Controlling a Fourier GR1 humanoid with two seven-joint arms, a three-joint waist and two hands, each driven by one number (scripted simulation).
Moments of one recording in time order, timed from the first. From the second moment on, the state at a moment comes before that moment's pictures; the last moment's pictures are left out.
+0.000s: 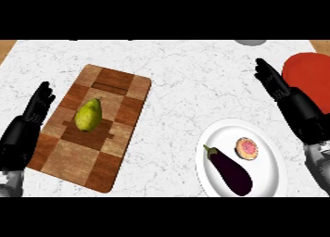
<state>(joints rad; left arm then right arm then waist) -0.06 0.53 -0.17 -1.60 0.20 0.23 -0.04 -0.31 -0.58 0.30 -1.61 -0.28 -0.08 0.06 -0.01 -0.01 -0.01</state>
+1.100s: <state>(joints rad) -0.13 0.29 -0.26 -1.56 0.18 0.29 0.05 0.14 -0.60 0.44 -2.01 -0.04 -0.13 -0.27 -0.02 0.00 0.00</state>
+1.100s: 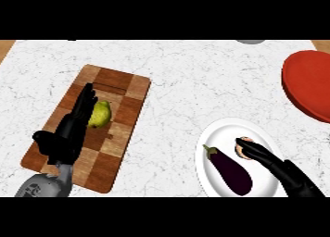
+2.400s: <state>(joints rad) -0.18 0.21 -0.21 -1.50 0.11 0.23 0.05 -0.07 -0.64 0.42 -2.01 0.05 0.22 0.42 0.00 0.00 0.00</state>
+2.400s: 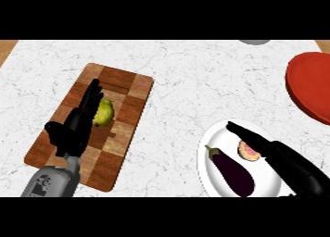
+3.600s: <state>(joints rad) -0.14 0.15 -0.12 -1.53 0.03 0.14 0.07 0.07 -0.38 0.27 -1.91 0.06 0.41 0.30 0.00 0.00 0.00</state>
